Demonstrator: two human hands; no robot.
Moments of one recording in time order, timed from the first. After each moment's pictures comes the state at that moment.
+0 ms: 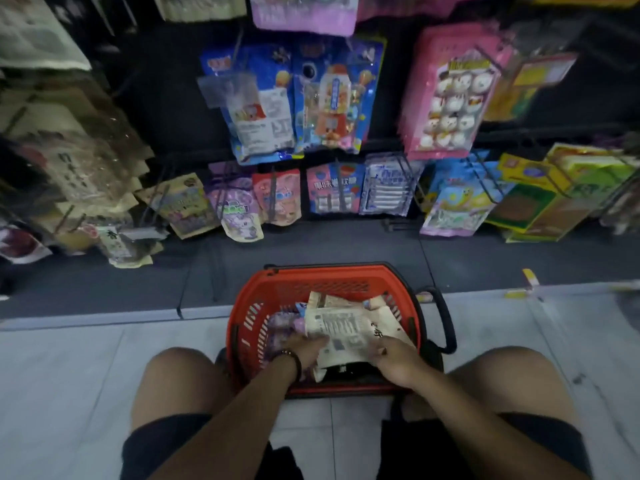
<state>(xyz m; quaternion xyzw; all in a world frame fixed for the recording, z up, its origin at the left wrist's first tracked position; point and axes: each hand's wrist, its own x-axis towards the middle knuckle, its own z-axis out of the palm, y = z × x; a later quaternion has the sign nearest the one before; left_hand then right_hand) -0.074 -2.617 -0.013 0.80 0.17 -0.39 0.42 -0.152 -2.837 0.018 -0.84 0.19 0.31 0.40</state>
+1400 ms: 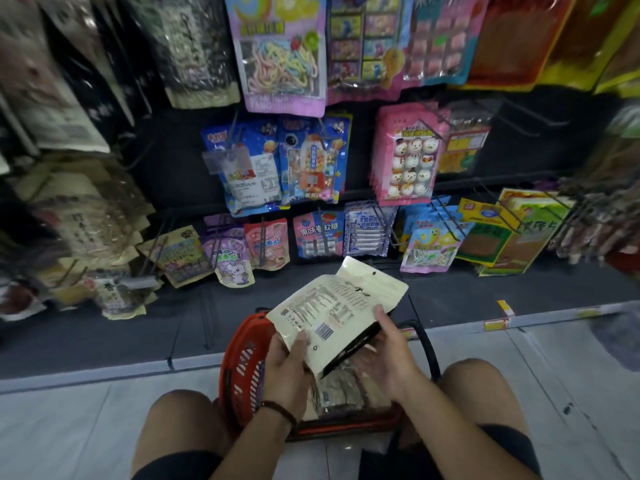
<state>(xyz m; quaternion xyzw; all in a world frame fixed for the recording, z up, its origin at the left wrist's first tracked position) -0.121 -2.641 0.110 0.52 0.14 -0.12 0.83 -0.141 -2.820 0.115 -0.43 0.35 0.06 0.83</state>
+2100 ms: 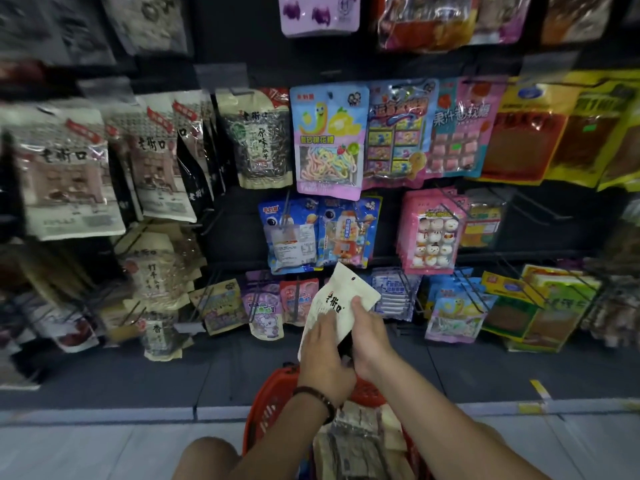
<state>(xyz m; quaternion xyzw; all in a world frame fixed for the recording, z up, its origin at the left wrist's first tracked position) -0.073 -2.643 0.217 0.91 -0.13 0.03 0.40 -0.068 -2.741 0.272 -0.56 0.26 -0.02 0.79</state>
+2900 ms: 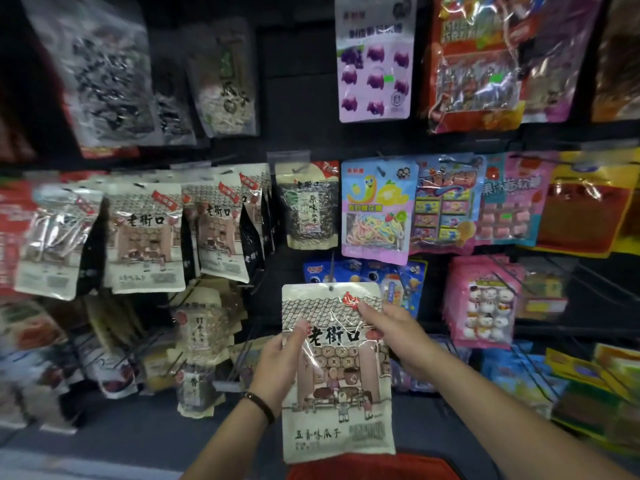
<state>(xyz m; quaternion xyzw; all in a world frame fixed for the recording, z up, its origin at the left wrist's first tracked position) -0.015 -2.522 0.350 0.75 0.01 0.05 0.66 -0.003 -2.746 0.384 -0.77 -0.02 -0.01 0.64</state>
